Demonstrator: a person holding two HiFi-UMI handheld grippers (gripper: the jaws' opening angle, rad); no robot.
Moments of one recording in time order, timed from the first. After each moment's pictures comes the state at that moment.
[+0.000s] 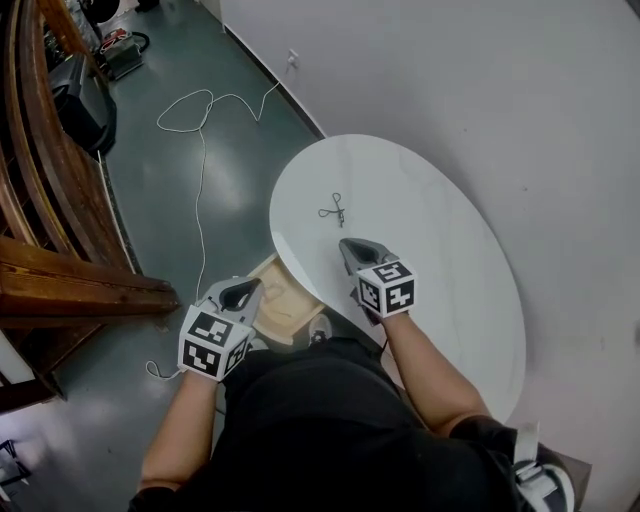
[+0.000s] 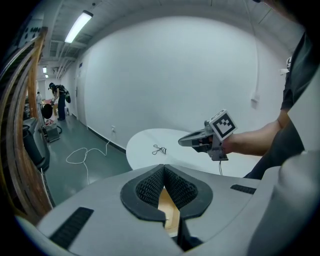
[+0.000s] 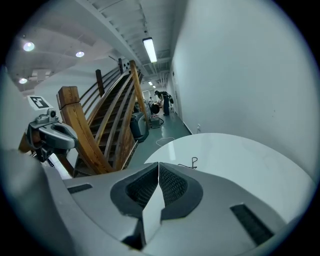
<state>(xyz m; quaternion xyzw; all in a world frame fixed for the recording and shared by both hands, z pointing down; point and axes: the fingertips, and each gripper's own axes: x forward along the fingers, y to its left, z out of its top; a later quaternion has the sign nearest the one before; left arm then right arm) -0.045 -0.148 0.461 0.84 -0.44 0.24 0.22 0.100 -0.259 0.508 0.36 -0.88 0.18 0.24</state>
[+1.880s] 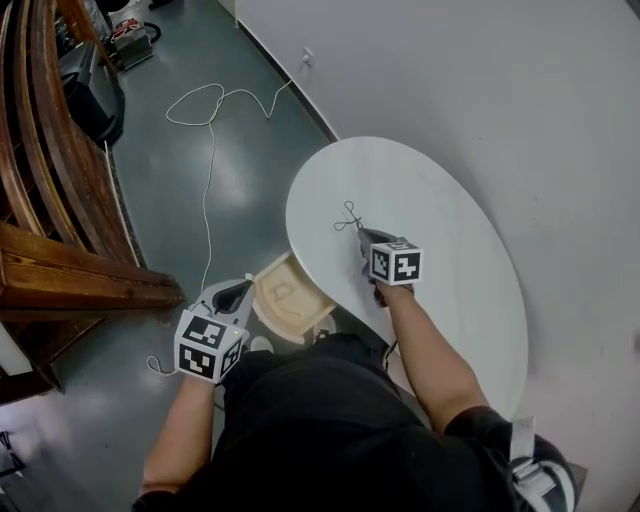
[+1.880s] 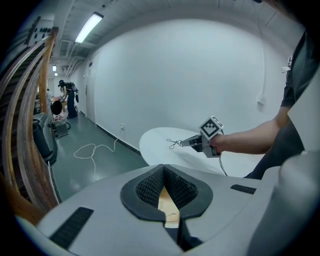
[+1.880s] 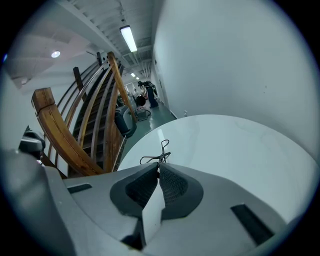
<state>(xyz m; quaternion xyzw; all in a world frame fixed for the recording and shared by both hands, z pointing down) -0.098 -0.134 0.472 0.82 -0.47 0.23 0.23 0.113 -0.309 0.571 0.41 -0.83 0.25 0.28</state>
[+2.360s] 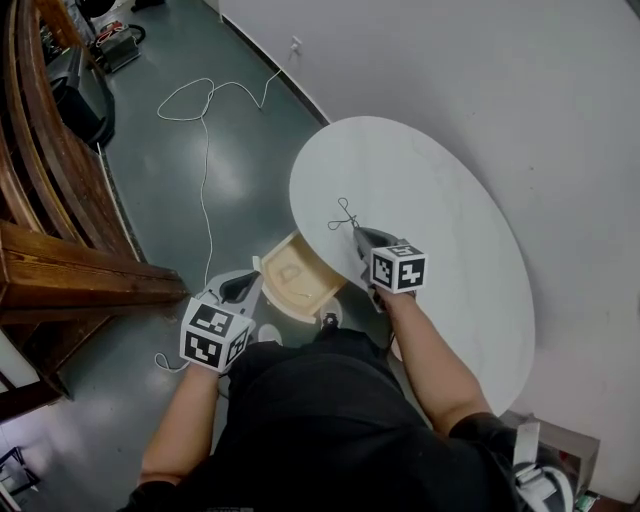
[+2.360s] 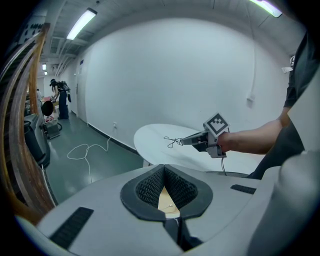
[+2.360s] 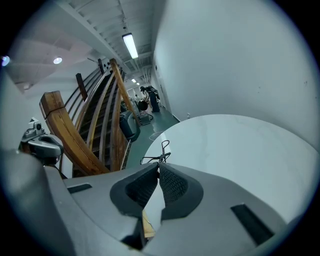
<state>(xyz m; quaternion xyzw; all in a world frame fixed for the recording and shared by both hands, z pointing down) -0.105 -0.103 0.475 0.84 -0.43 0.24 0.23 0.085 -0.231 0.541 0.42 -0.84 0.26 0.24</state>
